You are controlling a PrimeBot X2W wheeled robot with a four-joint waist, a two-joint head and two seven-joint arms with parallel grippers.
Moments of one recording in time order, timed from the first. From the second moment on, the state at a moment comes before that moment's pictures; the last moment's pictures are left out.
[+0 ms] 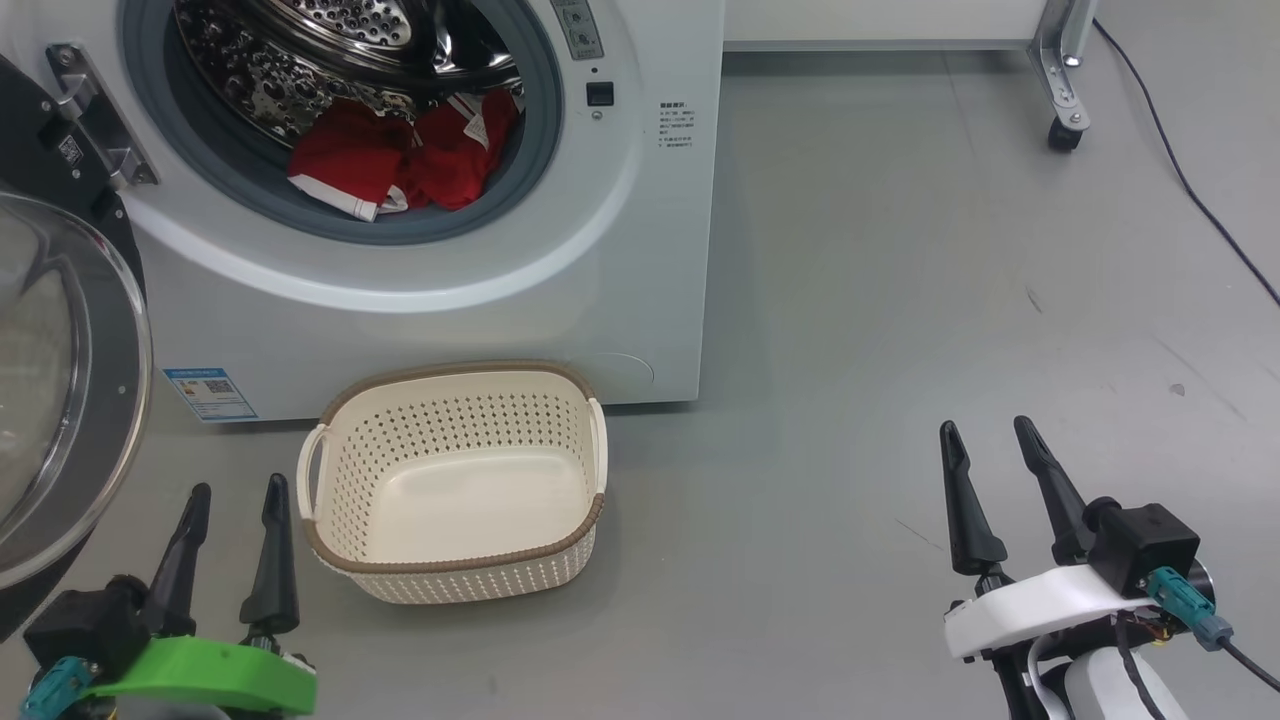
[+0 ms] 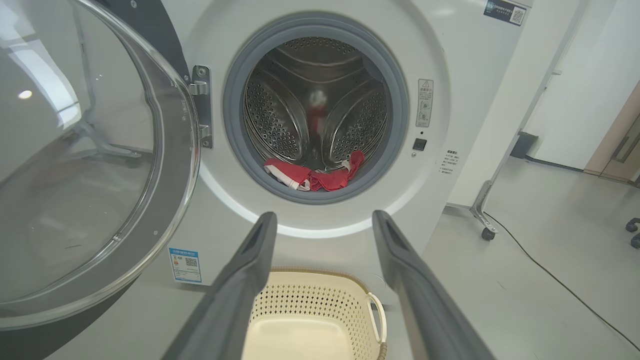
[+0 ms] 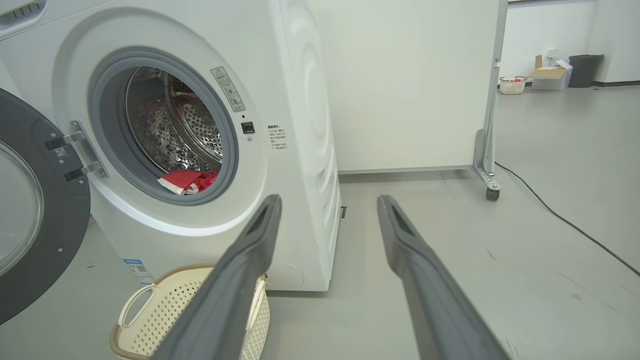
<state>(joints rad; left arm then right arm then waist) 0.00 0.17 -0.10 0.16 -0.59 -0.12 -0.24 -0.02 -0.06 0.16 0.16 0.33 0.12 -0.25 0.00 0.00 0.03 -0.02</state>
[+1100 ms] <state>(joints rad) 0.01 0.17 -0.10 0.12 -0.54 -0.12 -0.25 -0.02 -0.06 0.15 0.15 0.31 0.11 -0.25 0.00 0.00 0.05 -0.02</state>
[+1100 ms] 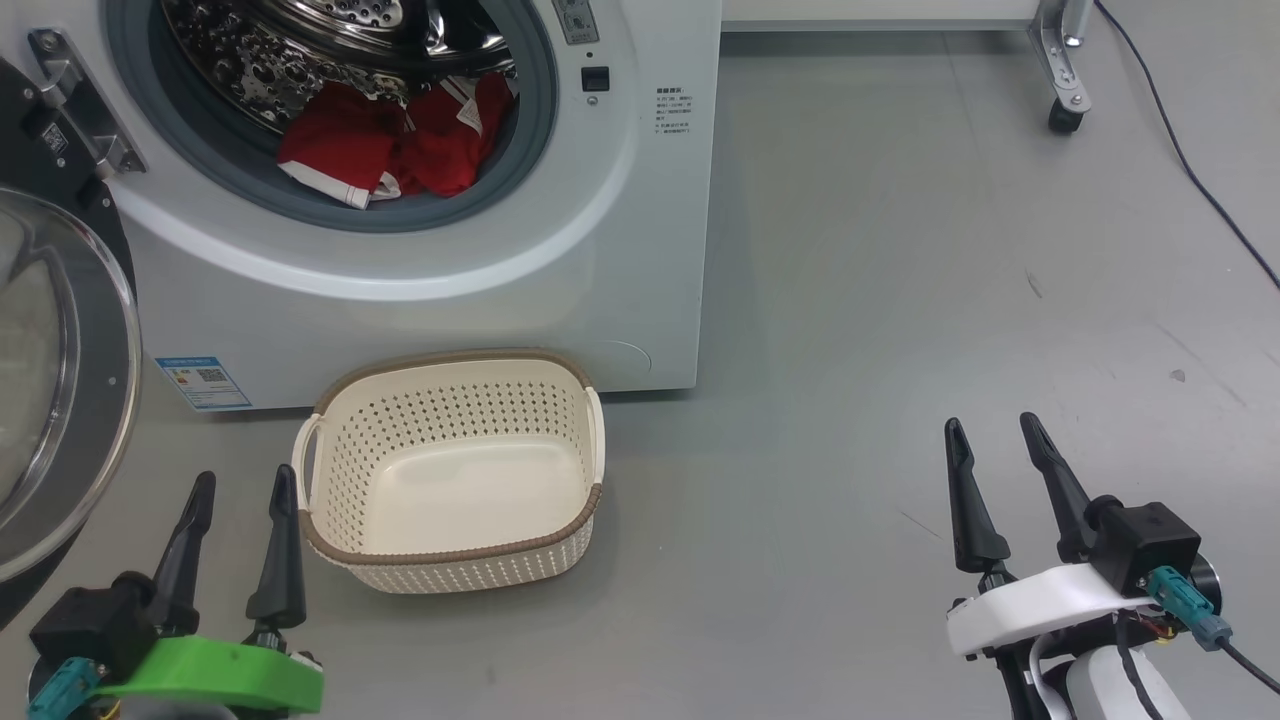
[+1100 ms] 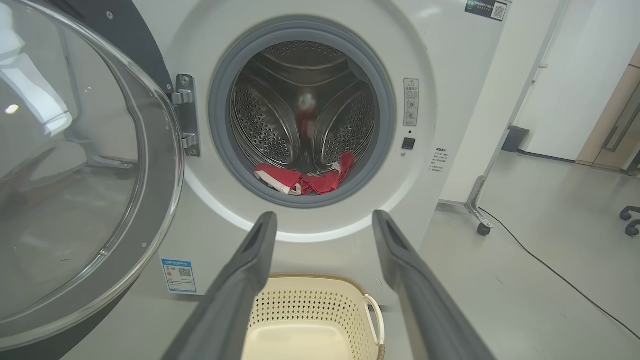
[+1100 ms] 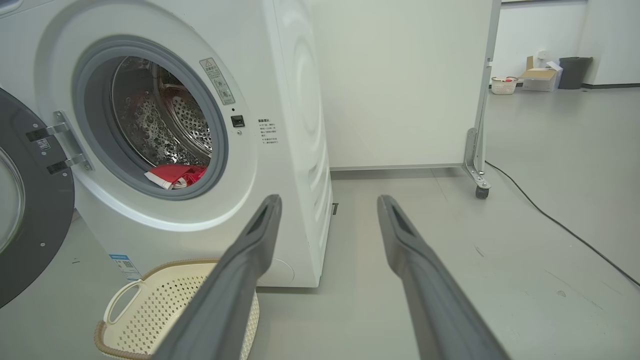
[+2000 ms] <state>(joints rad) 0.01 0.16 -0.11 0.11 -0.53 -0.11 -0.25 -0.02 -0.06 0.15 0.16 0.30 0.11 -0.25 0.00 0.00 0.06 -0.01</state>
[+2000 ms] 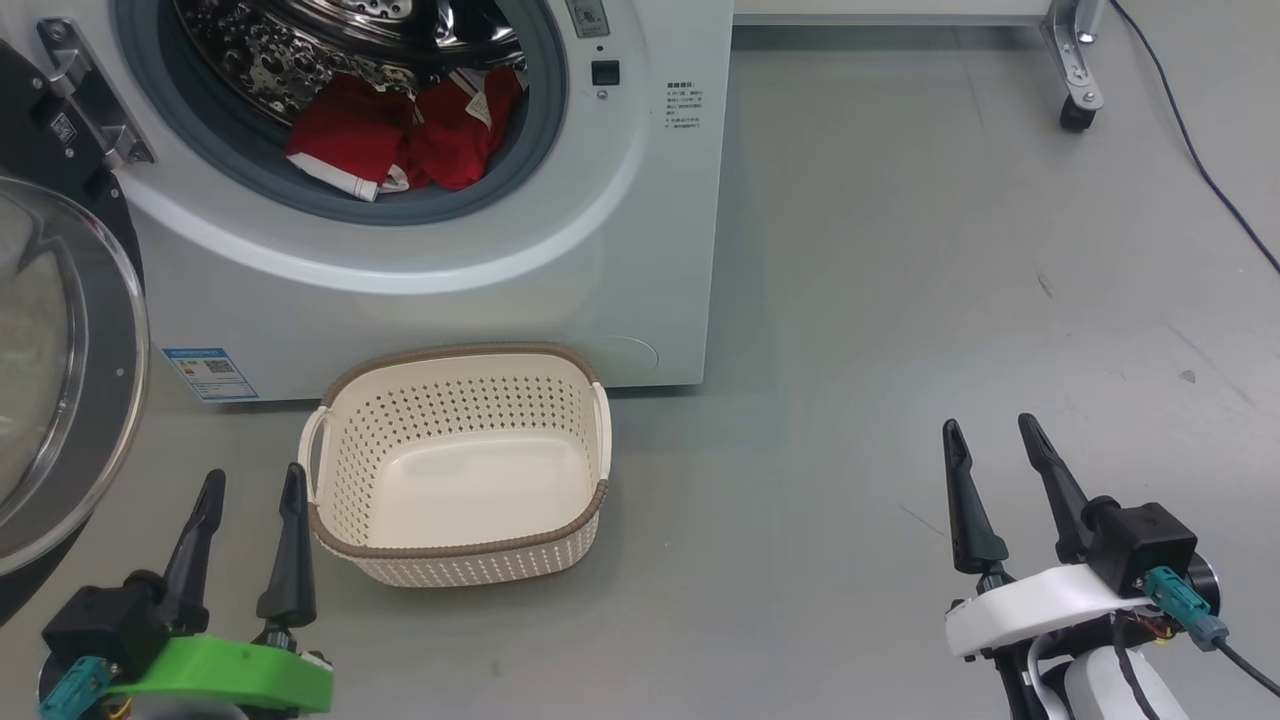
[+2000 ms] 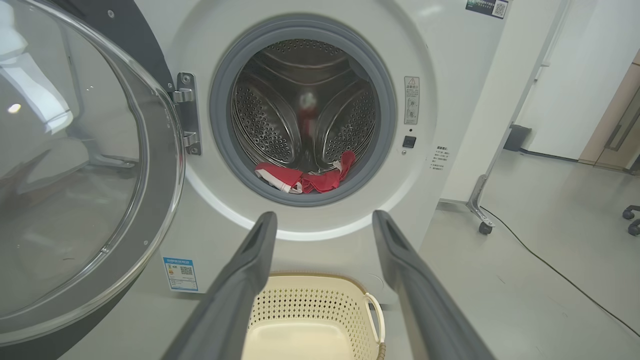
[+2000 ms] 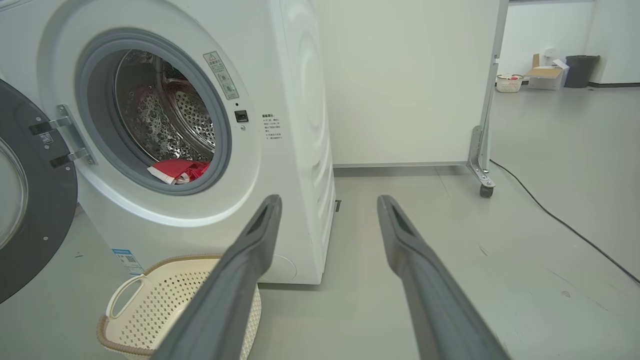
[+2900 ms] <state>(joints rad) 0.01 0.16 -0.13 0.09 -0.55 -0.11 -0.25 -0.02 -0.06 0.15 0.17 0.30 0.11 -0.25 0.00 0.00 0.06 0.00</state>
